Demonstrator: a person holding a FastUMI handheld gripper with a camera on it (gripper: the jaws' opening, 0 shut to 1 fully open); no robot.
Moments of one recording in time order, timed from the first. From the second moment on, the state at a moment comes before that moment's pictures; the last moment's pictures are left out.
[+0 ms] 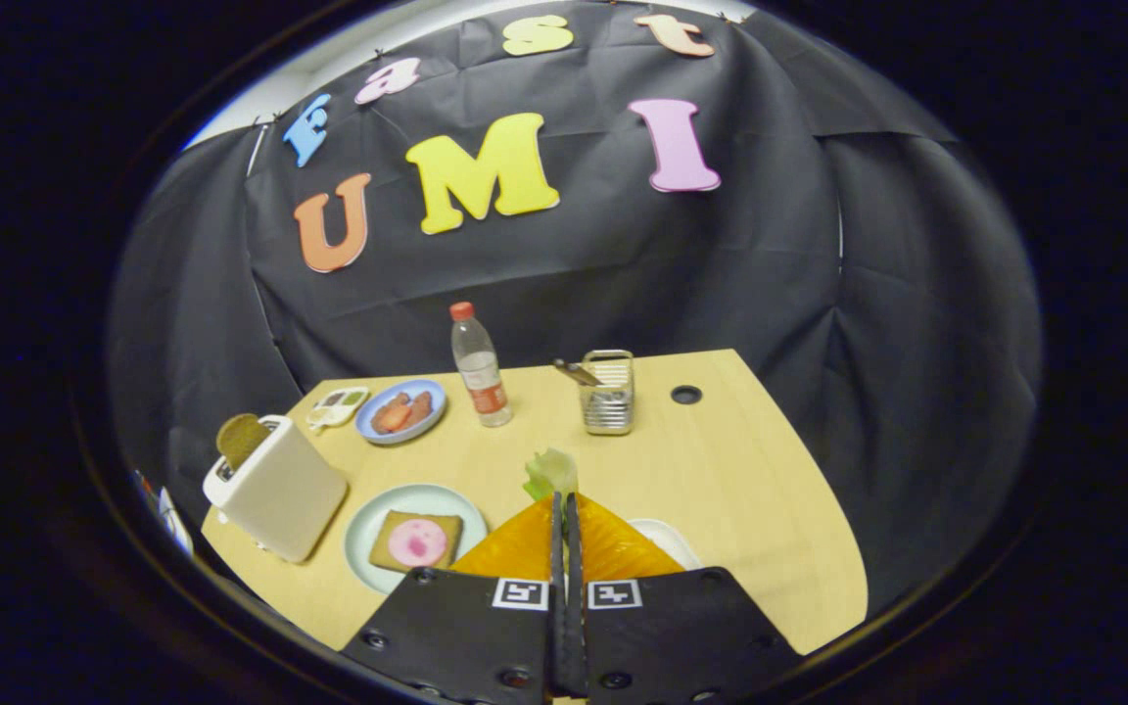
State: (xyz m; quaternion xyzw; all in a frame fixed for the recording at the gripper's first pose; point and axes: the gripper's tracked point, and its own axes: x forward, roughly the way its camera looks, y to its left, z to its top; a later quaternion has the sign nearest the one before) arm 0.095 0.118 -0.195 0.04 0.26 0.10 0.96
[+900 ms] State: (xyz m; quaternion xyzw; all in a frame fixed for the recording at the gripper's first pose) arm 0.070 0.384 -0.236 0.17 0.31 0.20 0.91
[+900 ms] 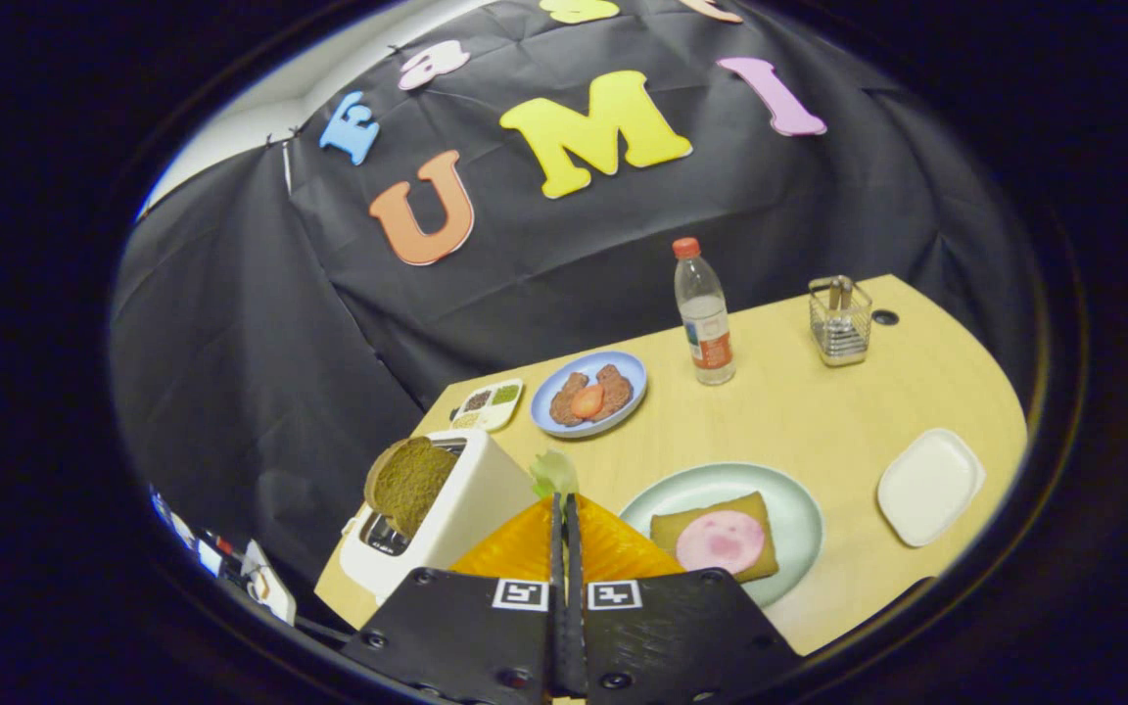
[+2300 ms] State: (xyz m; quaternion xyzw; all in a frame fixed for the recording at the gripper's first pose) arm 0.106 0.213 -0.252 0.00 0.29 0.12 0.95
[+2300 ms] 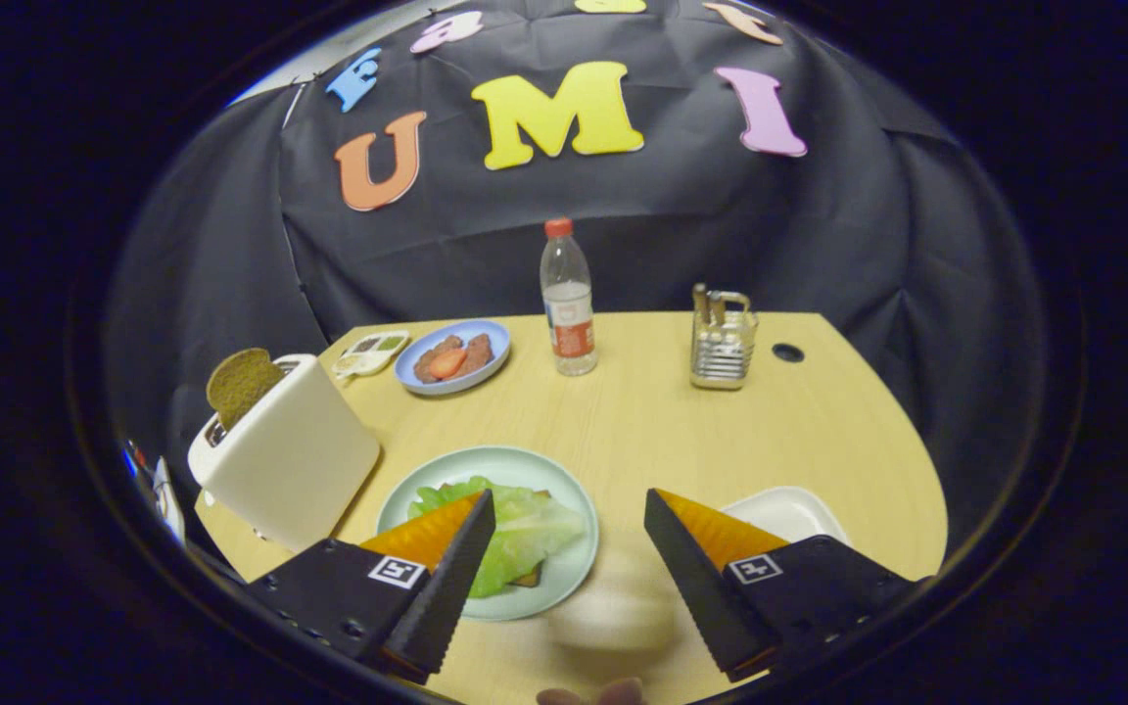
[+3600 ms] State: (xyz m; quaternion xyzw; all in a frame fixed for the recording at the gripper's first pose) arm 0.034 0.534 -0.176 -0.01 0.22 0.12 0.97
